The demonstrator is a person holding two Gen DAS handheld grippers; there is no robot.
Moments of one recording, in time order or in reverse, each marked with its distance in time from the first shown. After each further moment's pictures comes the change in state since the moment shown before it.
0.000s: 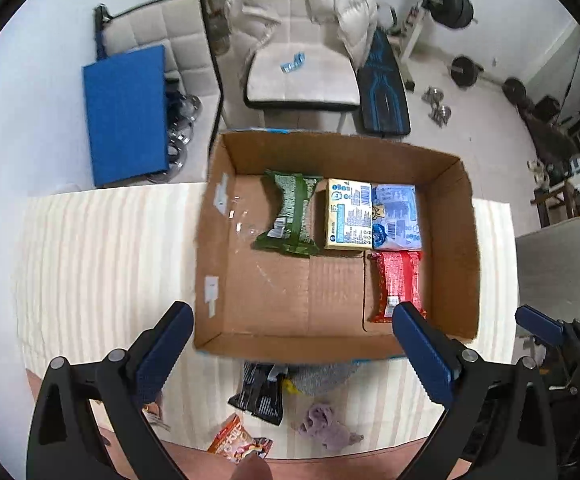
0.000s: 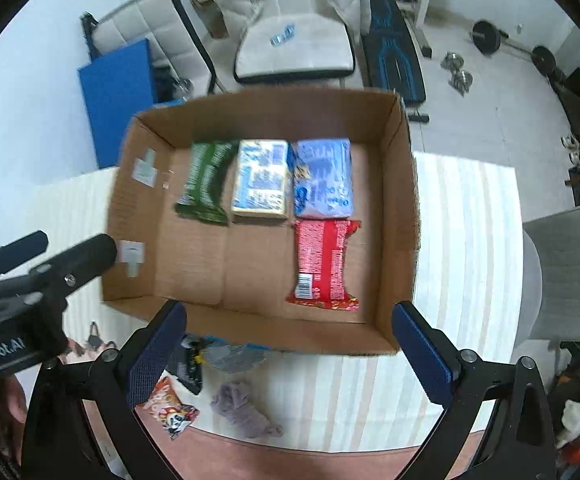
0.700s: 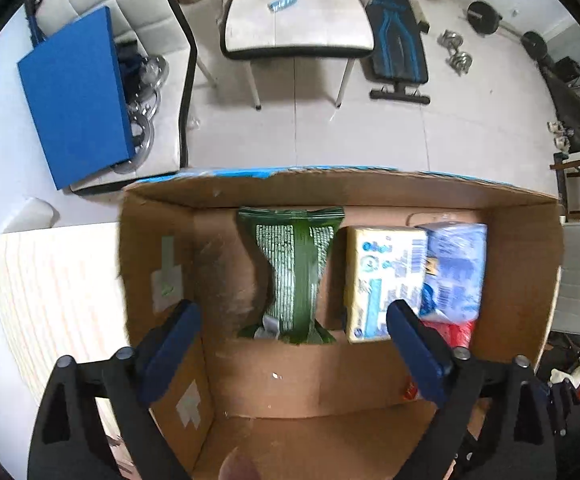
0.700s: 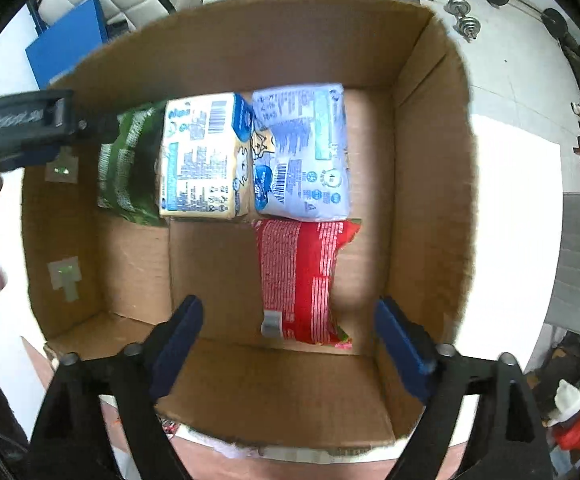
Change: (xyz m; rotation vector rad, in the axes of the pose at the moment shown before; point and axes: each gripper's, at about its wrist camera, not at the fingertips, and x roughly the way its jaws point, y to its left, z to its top) left arm 0.155 -0.014 0.124 0.052 0.258 0.009; right arm 0.137 -0.027 0.052 0.062 0.265 -0.028
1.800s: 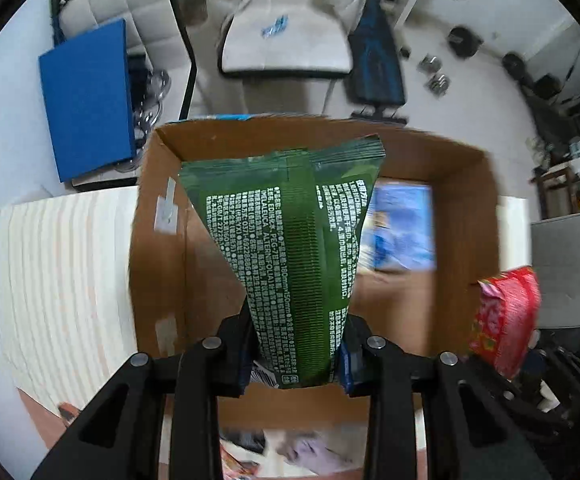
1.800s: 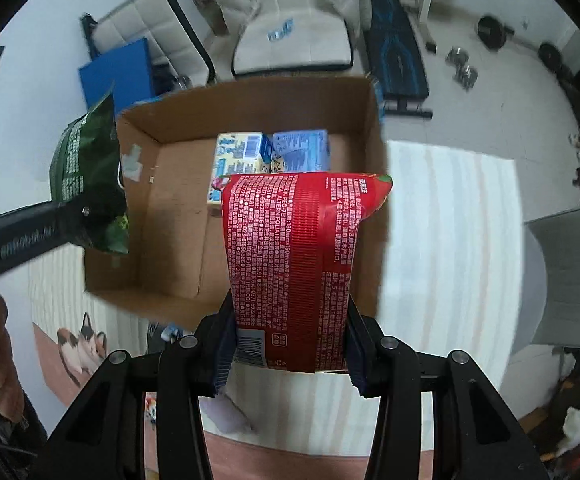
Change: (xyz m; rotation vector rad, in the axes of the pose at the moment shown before) left arm -0.025 -0.018 -0.065 -0.016 -0.084 -0.023; right arm -0.068 -0.035 -0.040 -0.041 -0.159 0.068
